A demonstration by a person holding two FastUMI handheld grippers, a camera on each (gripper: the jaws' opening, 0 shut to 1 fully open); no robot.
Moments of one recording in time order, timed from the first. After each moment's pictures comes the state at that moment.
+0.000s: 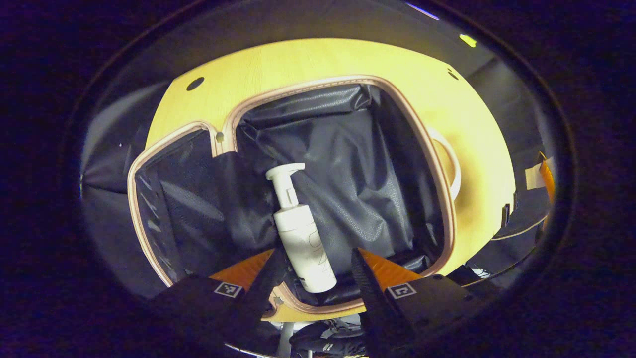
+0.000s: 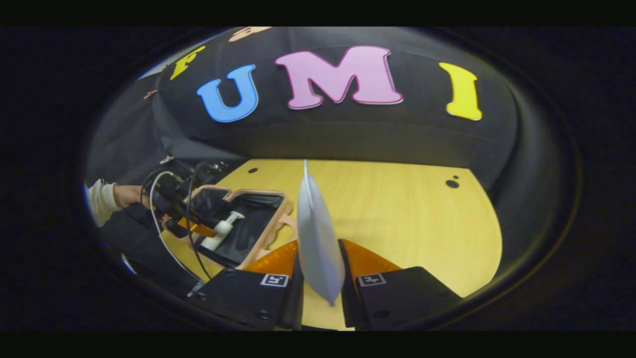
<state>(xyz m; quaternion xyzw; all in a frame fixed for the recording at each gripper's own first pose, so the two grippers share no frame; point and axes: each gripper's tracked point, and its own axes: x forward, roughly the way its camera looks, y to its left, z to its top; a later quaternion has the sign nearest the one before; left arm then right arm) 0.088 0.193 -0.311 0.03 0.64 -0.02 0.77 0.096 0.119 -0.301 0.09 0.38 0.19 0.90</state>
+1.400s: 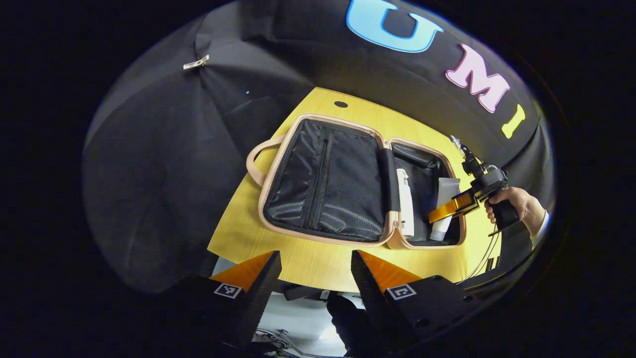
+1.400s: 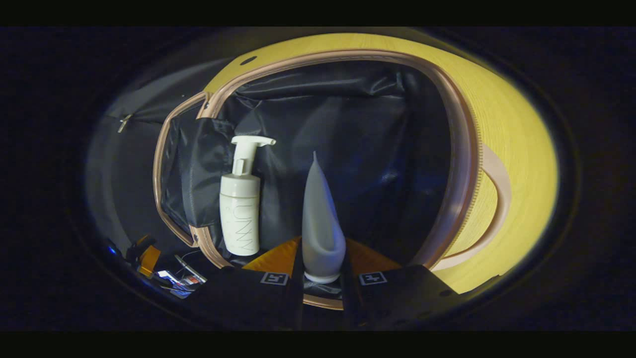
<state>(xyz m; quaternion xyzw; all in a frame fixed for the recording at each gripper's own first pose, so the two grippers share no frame) -0.110 0.349 -0.259 -0.16 0.46 0.18 0.85 0.065 0.364 -0.477 0.09 0.74 0.19 0.64</state>
